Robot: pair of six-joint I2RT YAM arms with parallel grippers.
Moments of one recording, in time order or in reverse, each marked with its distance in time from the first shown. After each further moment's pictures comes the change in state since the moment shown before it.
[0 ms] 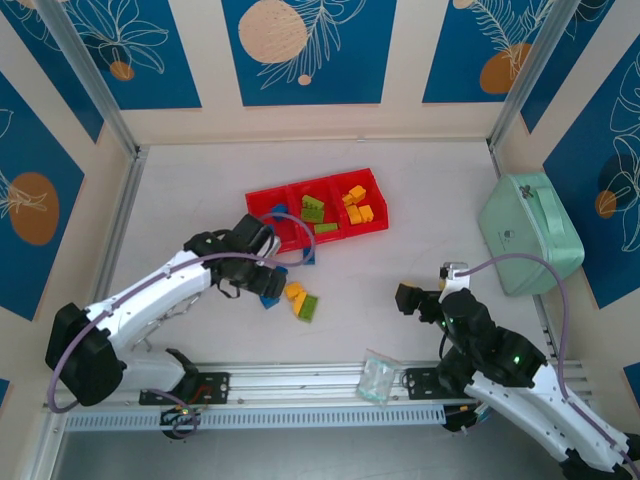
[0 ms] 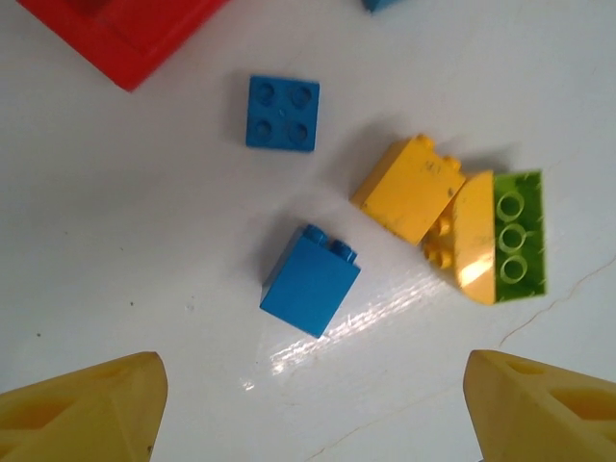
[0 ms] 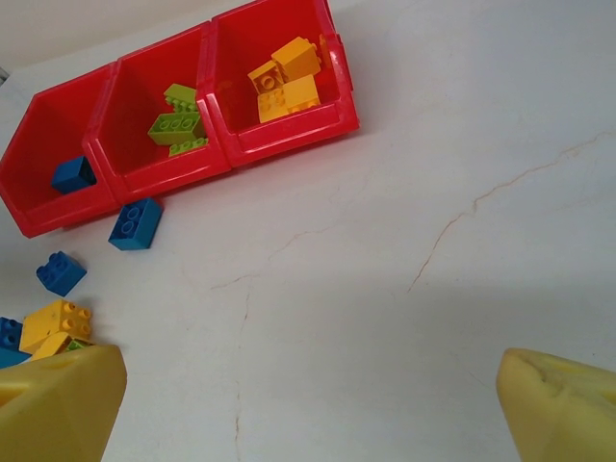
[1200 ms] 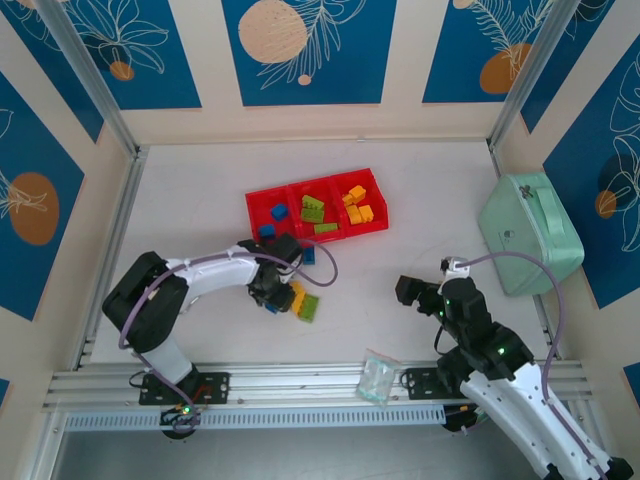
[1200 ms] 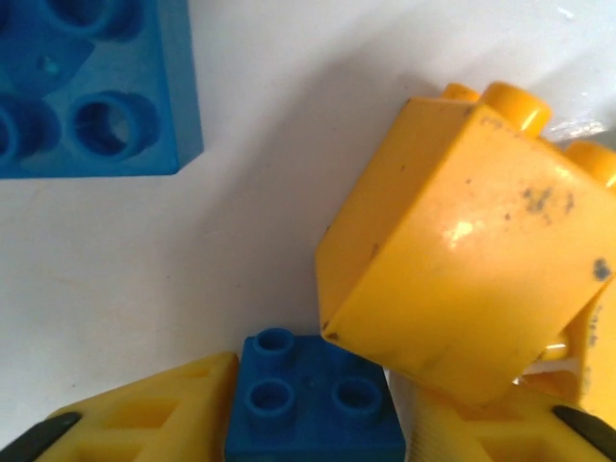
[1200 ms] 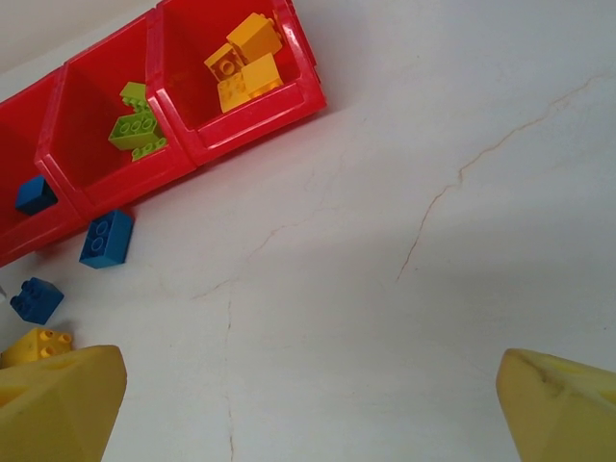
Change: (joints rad) left arm -0.068 0.369 -0.047 0.191 0.017 -0.004; right arm -0.269 0.091 -0.038 0.092 -0.217 -0.008
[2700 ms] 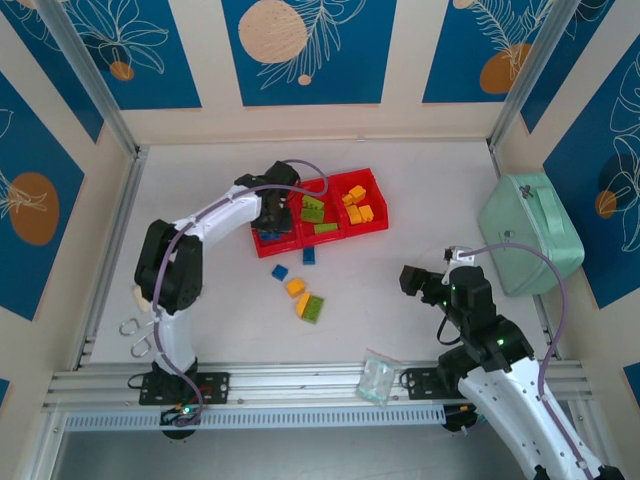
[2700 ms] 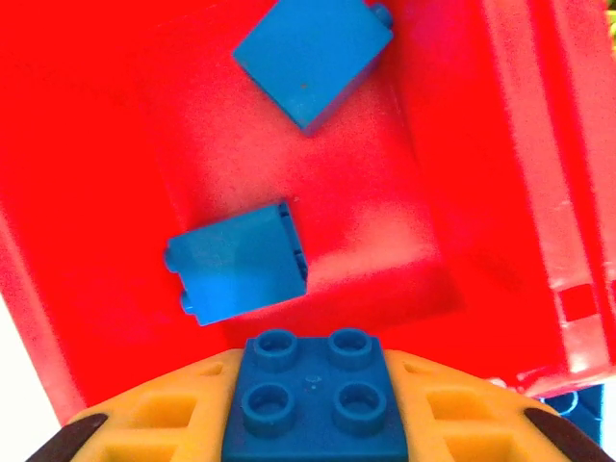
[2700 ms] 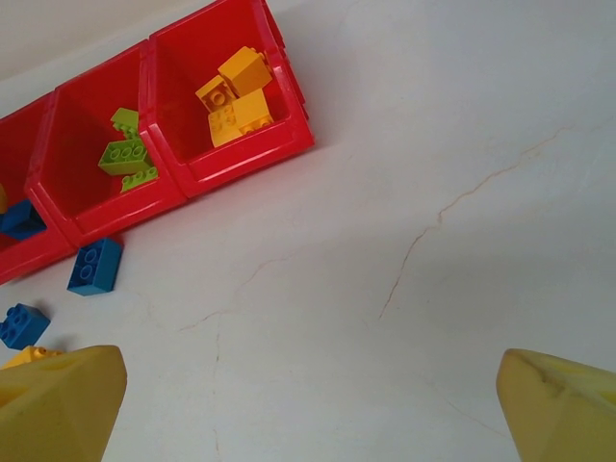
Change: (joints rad) left arm 0.229 0.286 0.621 -0.153 -0.171 -0.219; right arm -0.137 0.081 0.064 0.039 -0.077 -0.109
